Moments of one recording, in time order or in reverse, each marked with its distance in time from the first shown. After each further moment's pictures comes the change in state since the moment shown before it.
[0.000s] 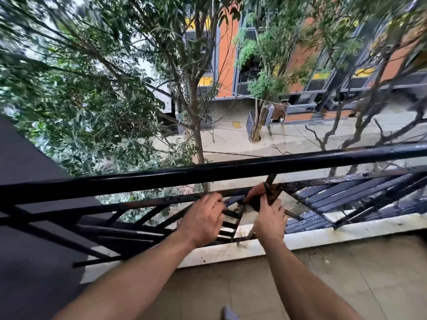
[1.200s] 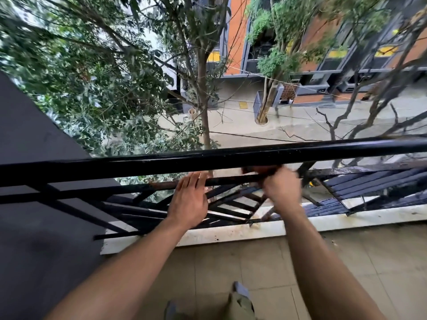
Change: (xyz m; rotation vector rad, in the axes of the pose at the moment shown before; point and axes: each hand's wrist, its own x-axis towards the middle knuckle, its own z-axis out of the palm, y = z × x) left_hand -0.054 -0.093 -0.020 0.130 -0.128 -0.415; right_hand 0.005 -0.087 -0.046 0.083 -0.014 0.004
